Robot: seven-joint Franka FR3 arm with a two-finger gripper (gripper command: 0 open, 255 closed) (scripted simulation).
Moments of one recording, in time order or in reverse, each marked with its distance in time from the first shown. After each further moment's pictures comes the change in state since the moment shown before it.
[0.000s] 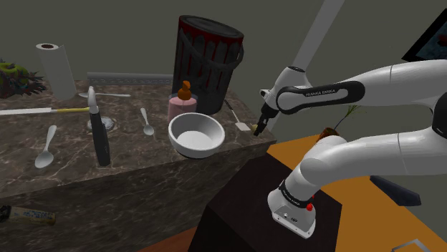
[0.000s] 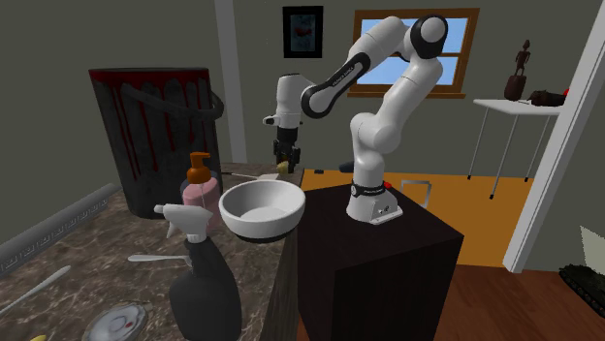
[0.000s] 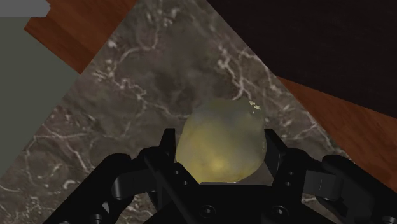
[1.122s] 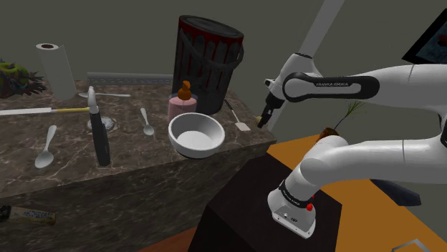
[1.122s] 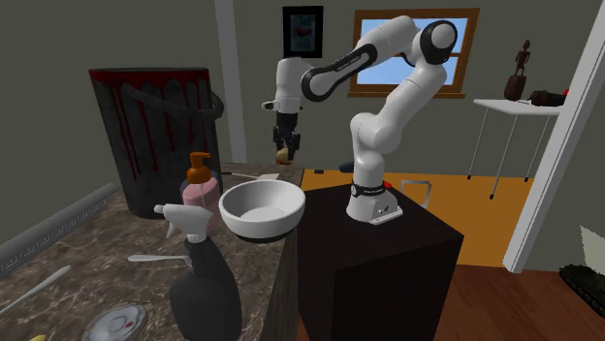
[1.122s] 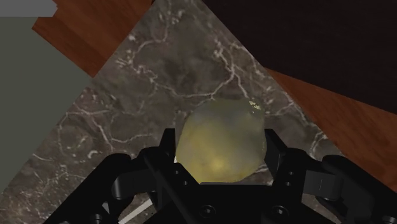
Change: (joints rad) arm 0.007 -0.105 0.036 0.085 0.028 -0.188 0.005
